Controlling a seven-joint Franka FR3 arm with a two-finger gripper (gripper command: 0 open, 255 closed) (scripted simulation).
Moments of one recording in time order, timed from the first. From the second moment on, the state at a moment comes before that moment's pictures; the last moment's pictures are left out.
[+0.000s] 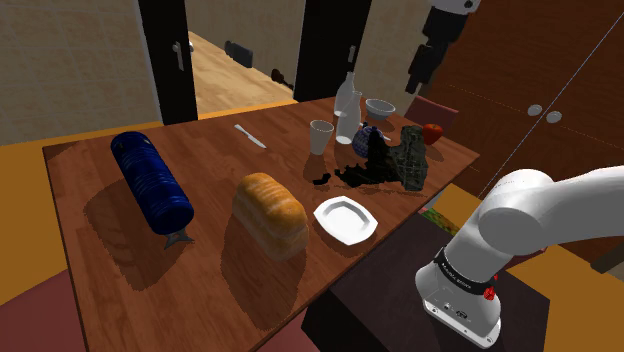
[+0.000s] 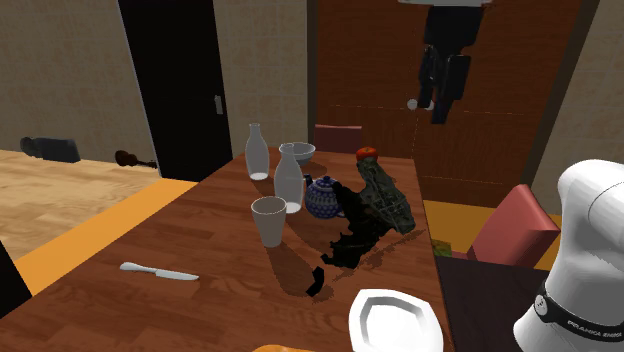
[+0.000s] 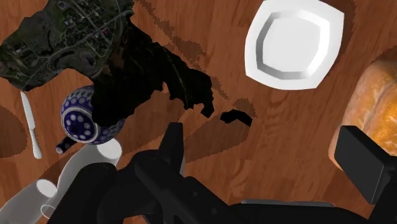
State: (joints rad) arm -0.01 -0.78 -0.04 -2.29 -0.12 1.57 -0.16
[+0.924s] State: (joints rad) arm -0.10 -0.33 -0.18 -2.12 -0.09 1.71 -0.11
